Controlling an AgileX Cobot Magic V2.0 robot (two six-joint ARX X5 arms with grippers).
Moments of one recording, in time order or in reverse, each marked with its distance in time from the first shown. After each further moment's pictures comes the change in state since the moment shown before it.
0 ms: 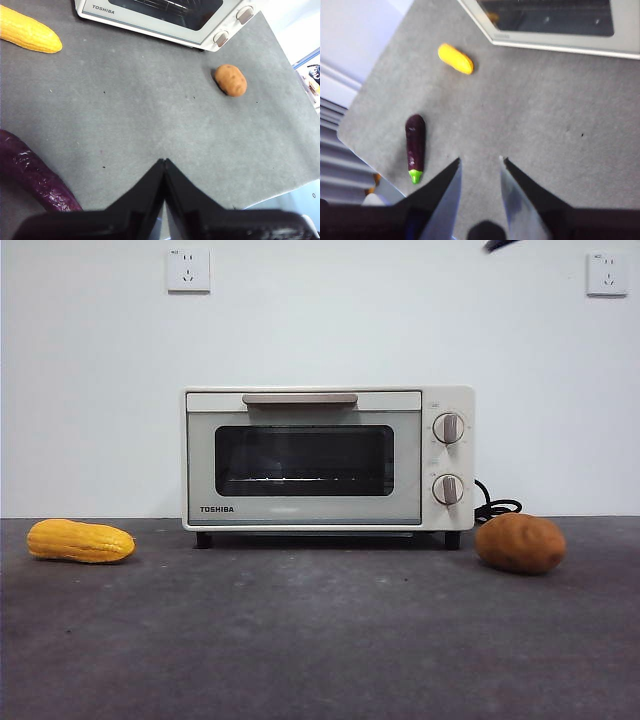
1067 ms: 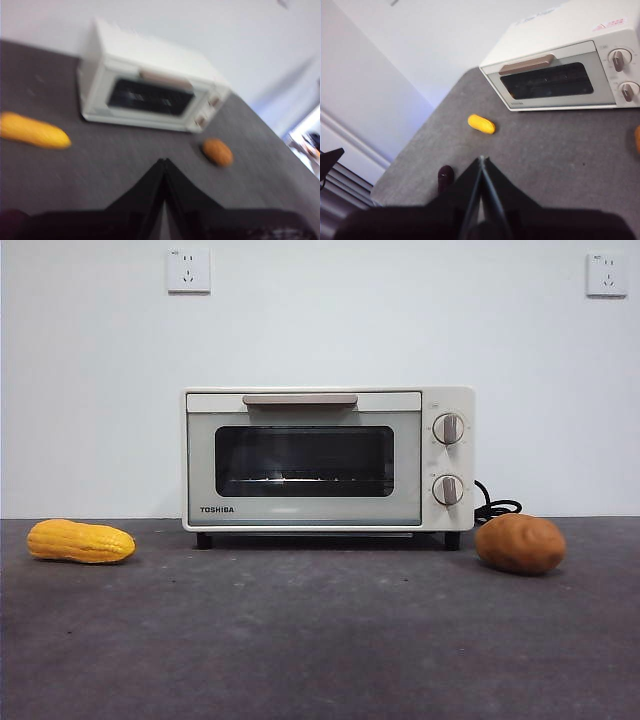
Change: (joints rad) left arm 0.000 -0.266 -0.002 0.142 -0.078 -0.073; right arm -0.422 -0.628 -0.272 0.019 -0.307 0.079
